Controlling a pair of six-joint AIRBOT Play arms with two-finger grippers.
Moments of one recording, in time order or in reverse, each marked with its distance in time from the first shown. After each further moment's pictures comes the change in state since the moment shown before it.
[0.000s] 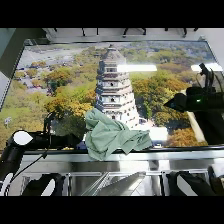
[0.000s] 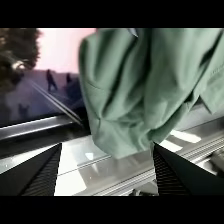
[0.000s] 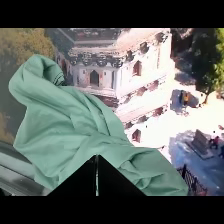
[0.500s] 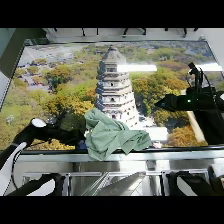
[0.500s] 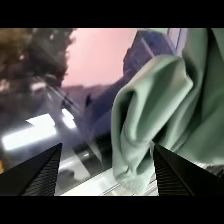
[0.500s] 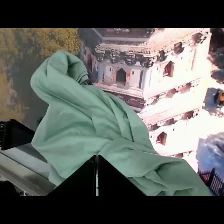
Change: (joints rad) left arm -0.063 -0.498 0.124 -0.058 0.080 0.178; right arm 0.093 0.000 -0.017 0.050 -0.066 -0.001
